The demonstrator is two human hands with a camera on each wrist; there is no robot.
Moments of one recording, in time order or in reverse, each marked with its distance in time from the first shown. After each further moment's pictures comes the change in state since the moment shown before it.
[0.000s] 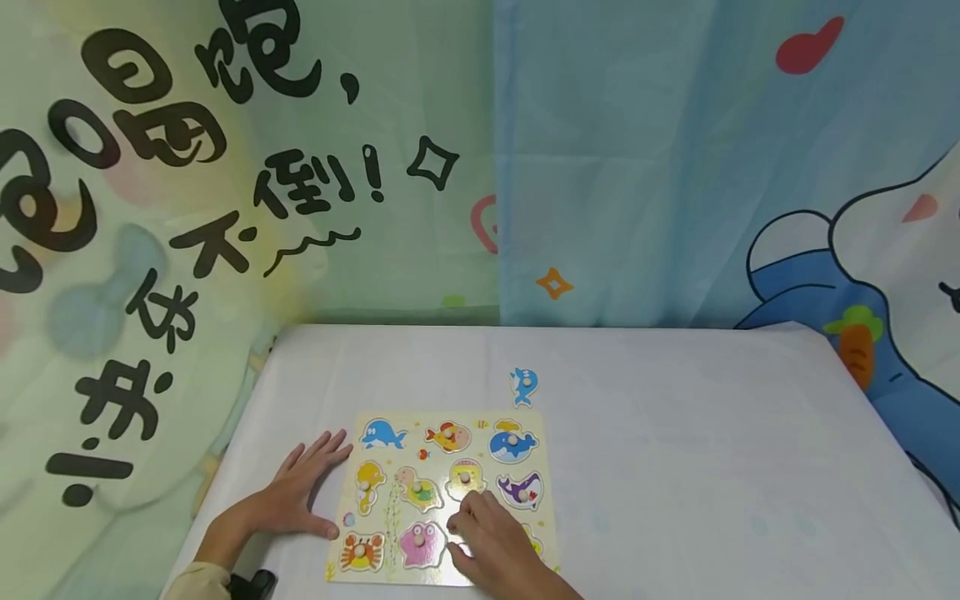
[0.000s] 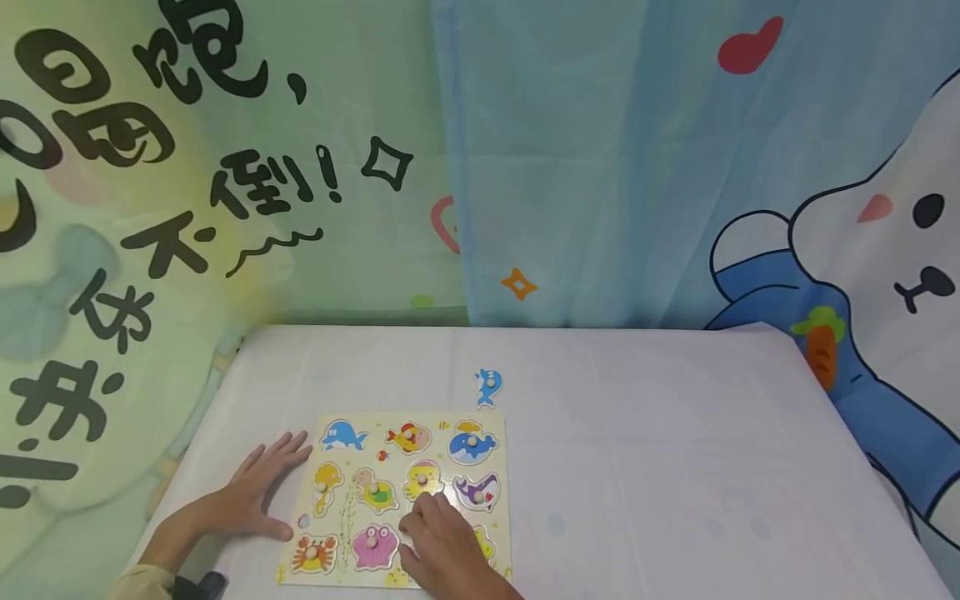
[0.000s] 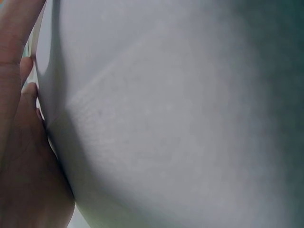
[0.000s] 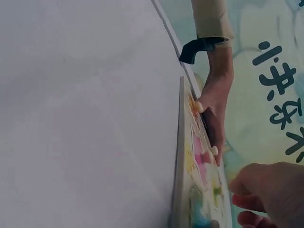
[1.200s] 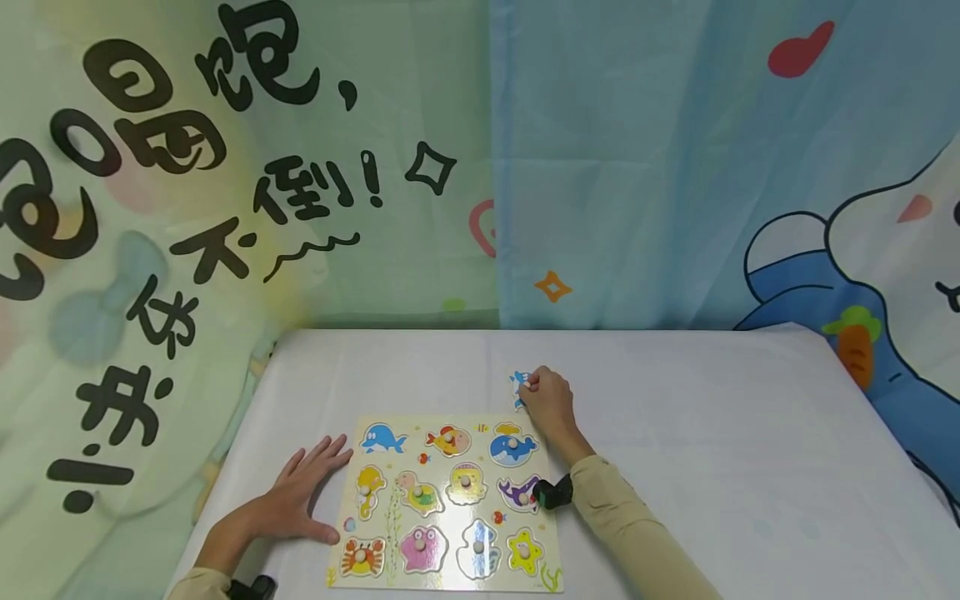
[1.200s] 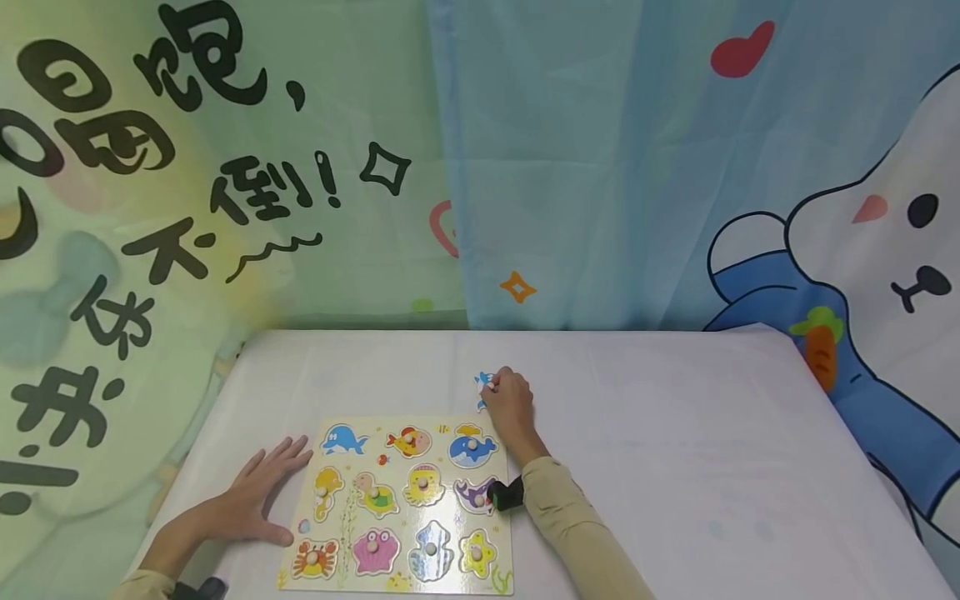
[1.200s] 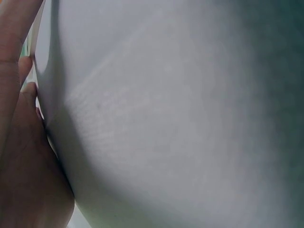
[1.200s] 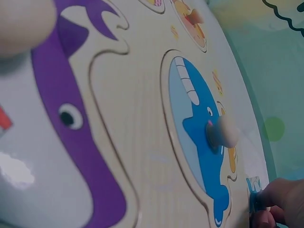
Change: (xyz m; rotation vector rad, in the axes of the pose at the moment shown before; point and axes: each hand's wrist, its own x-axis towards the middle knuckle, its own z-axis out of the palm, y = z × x) left_hand 0.001 0.005 -0.003 0.002 -0.036 -0.032; right_hand 0.097 0.158 -0.001 0.332 0.127 0.797
